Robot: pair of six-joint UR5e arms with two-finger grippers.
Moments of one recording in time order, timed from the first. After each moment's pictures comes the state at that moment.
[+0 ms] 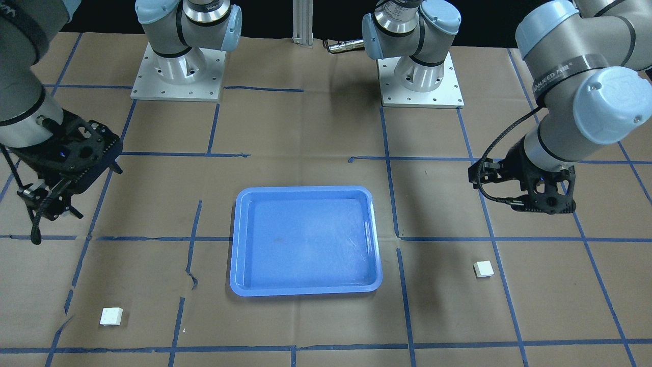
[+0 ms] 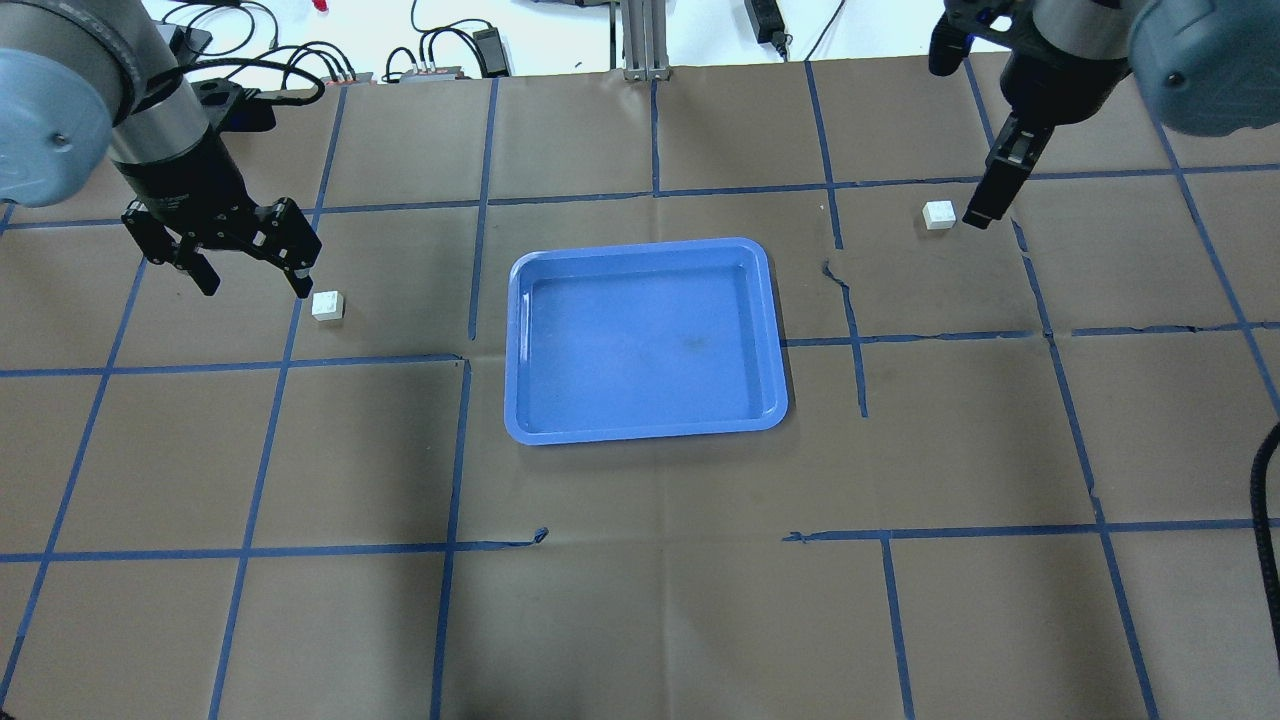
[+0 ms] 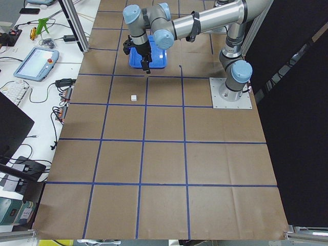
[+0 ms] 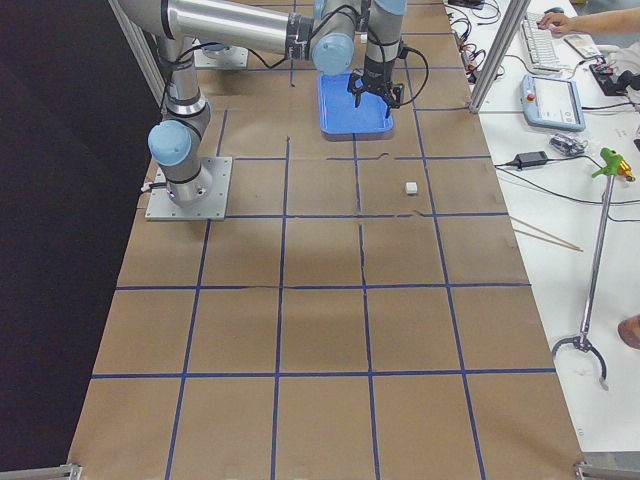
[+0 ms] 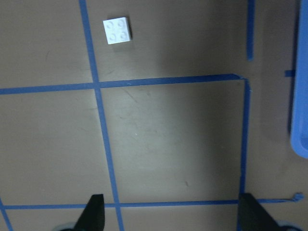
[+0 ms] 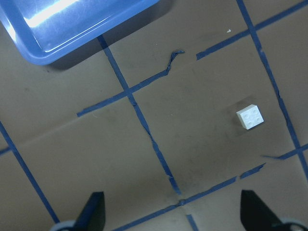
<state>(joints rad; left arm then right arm) -1.35 -1.81 -1.59 -1.46 1.72 0.31 1.41 -1.38 1.50 -1.71 -1.57 -1.37</state>
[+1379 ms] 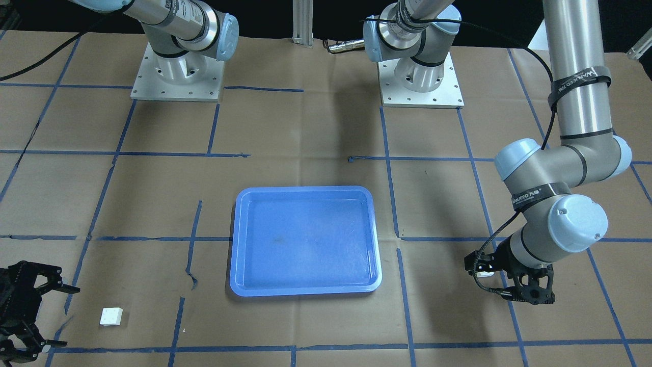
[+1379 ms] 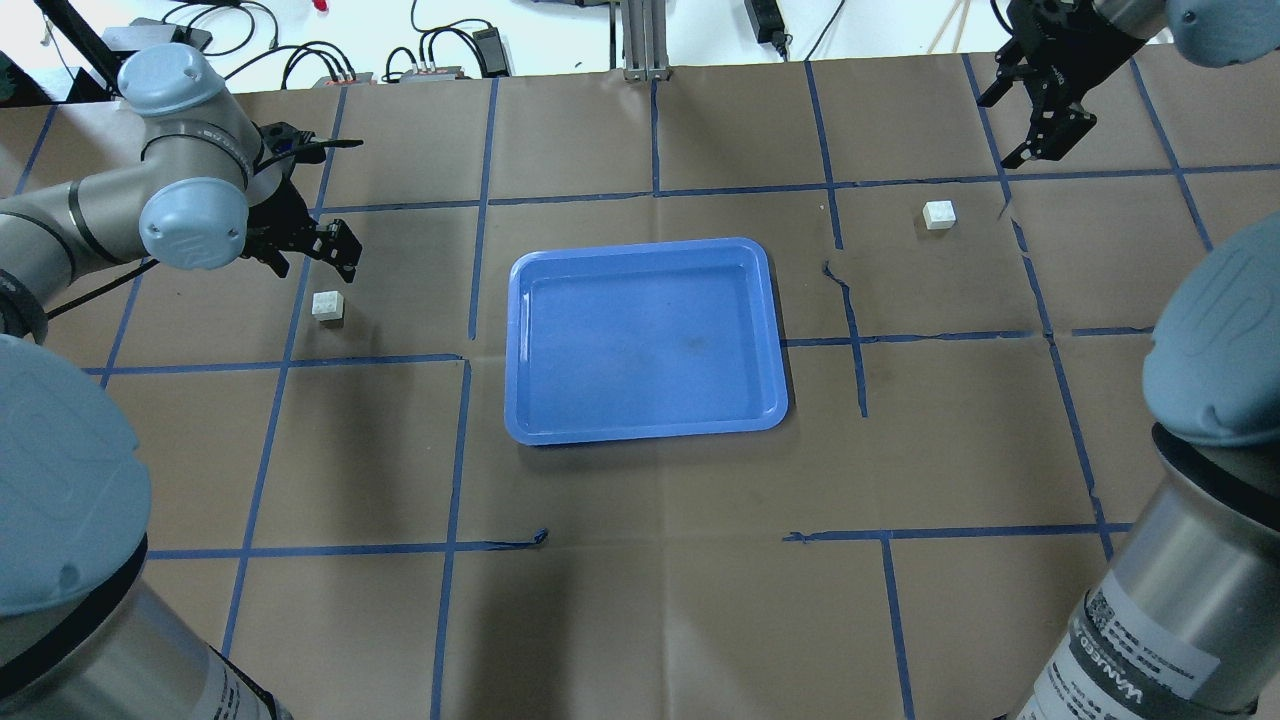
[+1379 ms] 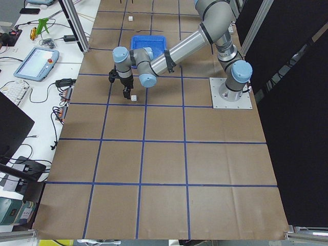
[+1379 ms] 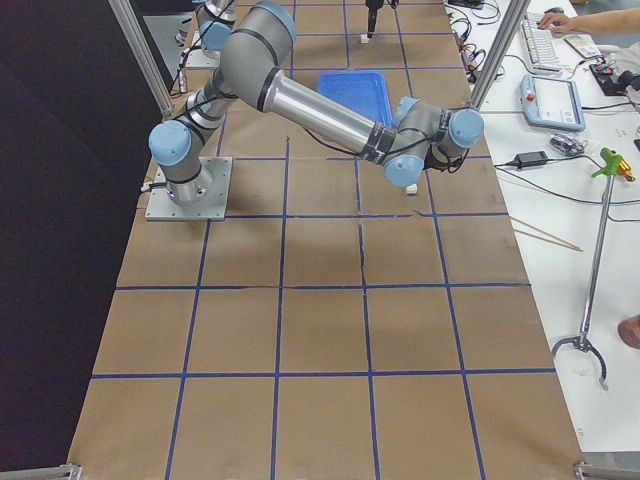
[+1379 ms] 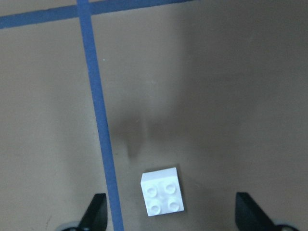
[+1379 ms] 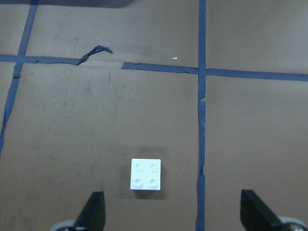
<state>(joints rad) -1.31 -2.13 -1.62 -0.99 1.62 0.37 1.21 -0.86 1.16 -1.72 -1.15 -2.03</state>
